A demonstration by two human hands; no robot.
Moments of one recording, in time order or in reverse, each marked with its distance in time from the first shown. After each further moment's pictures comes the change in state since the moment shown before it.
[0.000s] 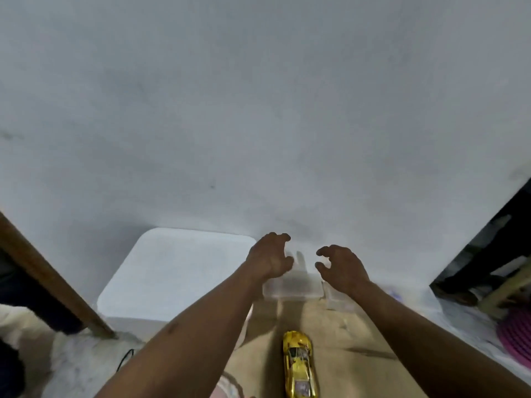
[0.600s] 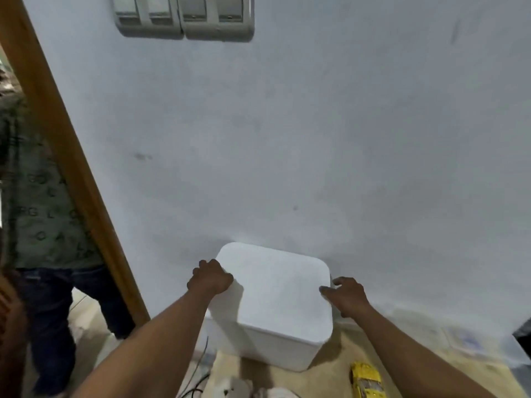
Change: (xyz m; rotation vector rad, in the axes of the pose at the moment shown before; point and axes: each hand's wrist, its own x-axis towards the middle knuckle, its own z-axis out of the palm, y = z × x) left_hand -0.112 -0.242 -0.094 -0.100 0.134 -0.664; right_hand -0.009 -0.152 0.065 0.383 -0.150 0.301
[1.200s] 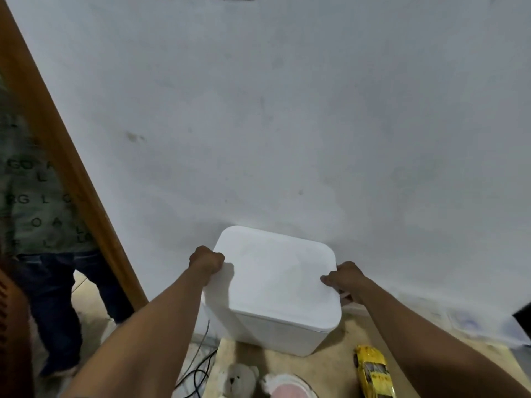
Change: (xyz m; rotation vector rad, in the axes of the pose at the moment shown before) left_hand 0.035 -0.009 0.000 -0.403 0.006 -0.200; right_hand 0.013 -0.017 0.006 0.145 -0.179 0.184
